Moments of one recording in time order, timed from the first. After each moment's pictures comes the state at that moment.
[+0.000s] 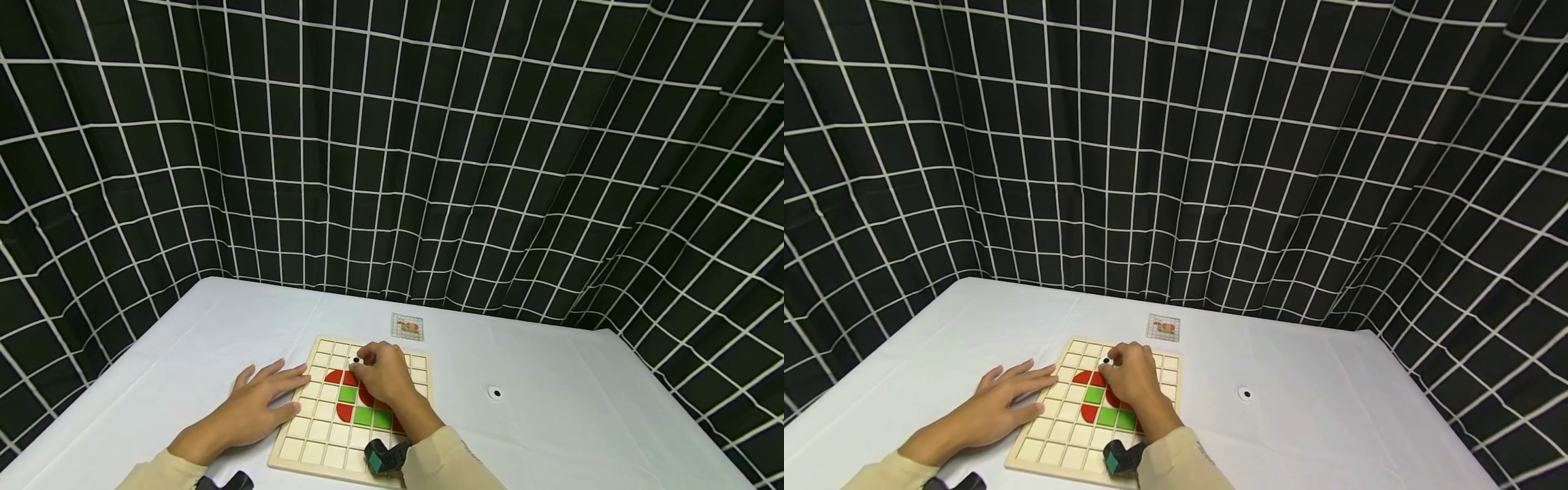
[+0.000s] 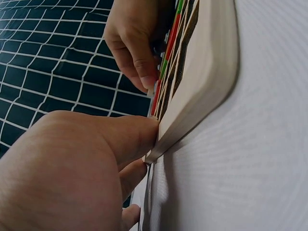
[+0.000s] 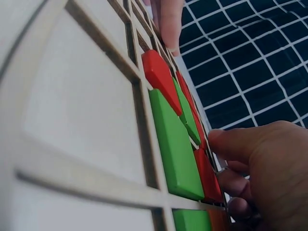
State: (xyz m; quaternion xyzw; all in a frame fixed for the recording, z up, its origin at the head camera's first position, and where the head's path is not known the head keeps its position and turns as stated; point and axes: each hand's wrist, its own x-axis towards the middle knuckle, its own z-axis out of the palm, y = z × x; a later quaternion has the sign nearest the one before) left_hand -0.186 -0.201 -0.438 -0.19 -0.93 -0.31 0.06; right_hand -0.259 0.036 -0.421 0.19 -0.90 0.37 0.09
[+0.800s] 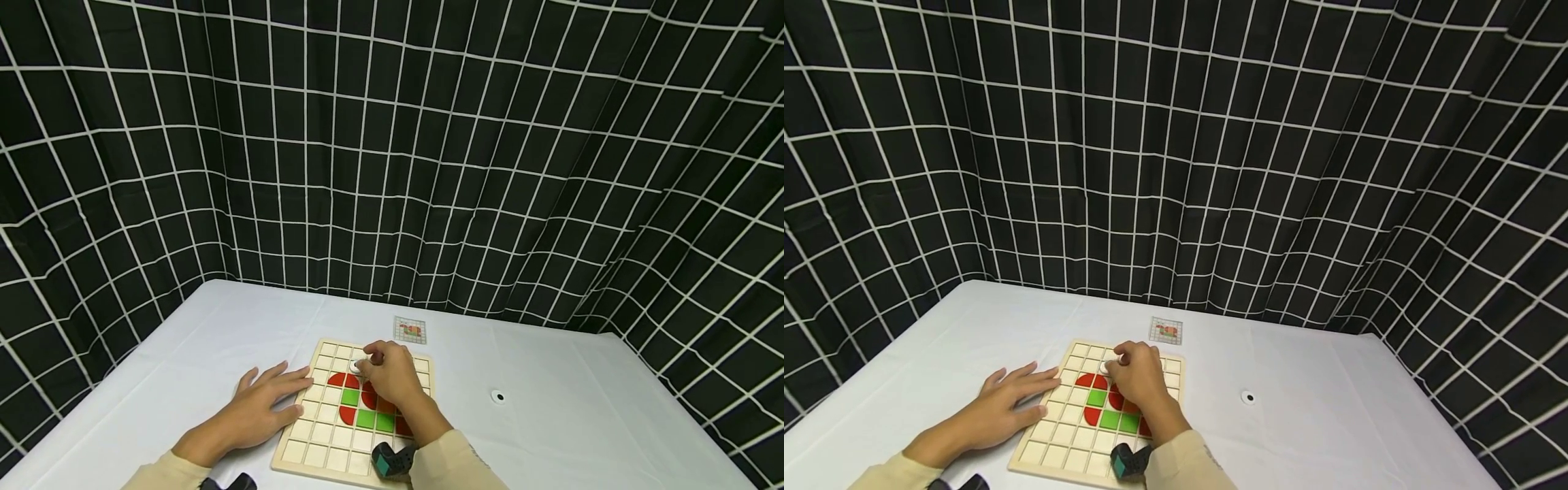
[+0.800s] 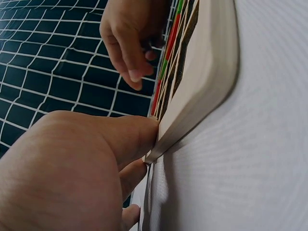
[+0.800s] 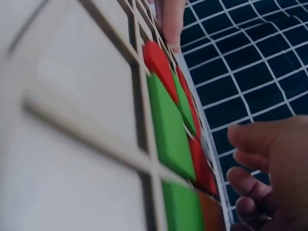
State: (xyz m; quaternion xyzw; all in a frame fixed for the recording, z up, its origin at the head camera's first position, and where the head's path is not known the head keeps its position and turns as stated) left_hand -0.186 -0.200 -0.440 -0.20 -0.93 -0.31 0.07; right_hand -0.259 0.043 -0.414 0.20 -0.89 0.39 0.09
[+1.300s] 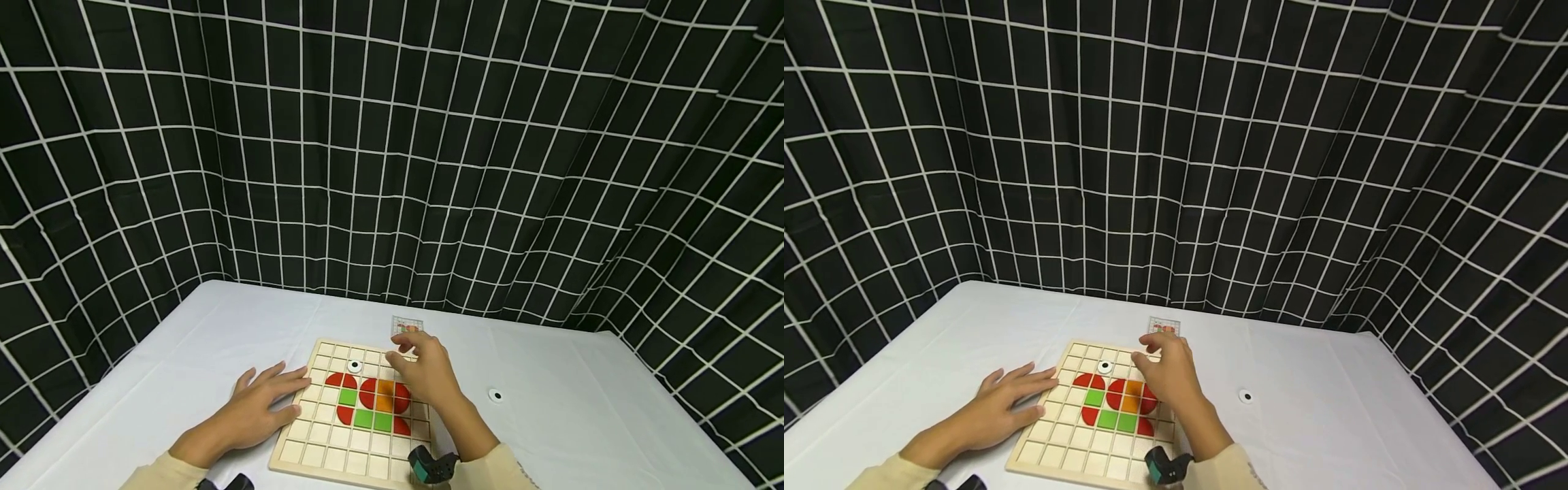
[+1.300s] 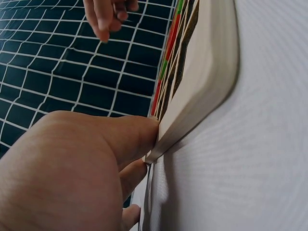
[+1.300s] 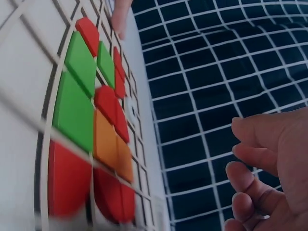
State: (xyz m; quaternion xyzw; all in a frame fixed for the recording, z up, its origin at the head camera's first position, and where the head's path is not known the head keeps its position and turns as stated) left_hand -0.186 -0.200 -0.440 -0.20 -0.93 -0.31 0.07; right_hand -0.239 0.089 -0.379 0.21 -0.88 0.38 0.16
